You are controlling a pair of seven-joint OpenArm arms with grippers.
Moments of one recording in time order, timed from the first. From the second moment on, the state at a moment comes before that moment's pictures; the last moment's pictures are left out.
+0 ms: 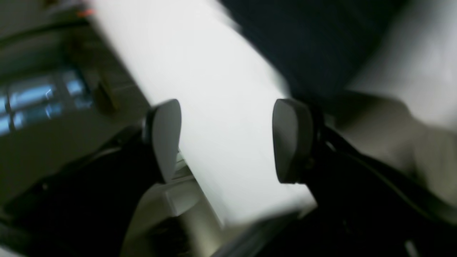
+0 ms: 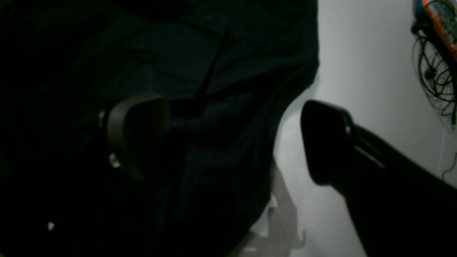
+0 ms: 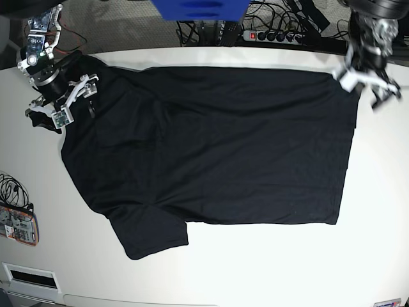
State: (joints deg) left arm 49.3 -34.2 -14.6 116.9 30.9 -8.5 23.1; right arm -30.0 18.3 25.7 107.4 5.5 36.4 -26.1
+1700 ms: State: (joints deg) left arm -33.8 -23.8 0.6 25.9 0.7 -11.2 11.4; right arm -29.7 18.2 23.5 108.3 5.7 36.4 -30.8
